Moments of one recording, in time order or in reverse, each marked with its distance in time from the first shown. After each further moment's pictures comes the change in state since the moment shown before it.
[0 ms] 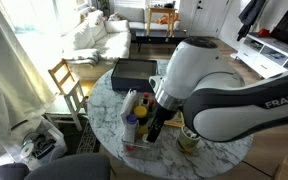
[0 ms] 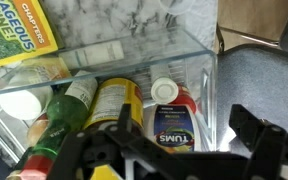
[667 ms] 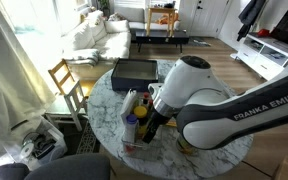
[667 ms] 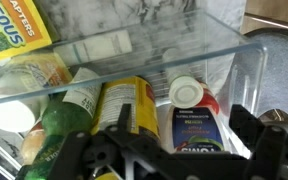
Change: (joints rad) arm -0.017 0.111 -0.003 0.002 0.001 0.177 -0.007
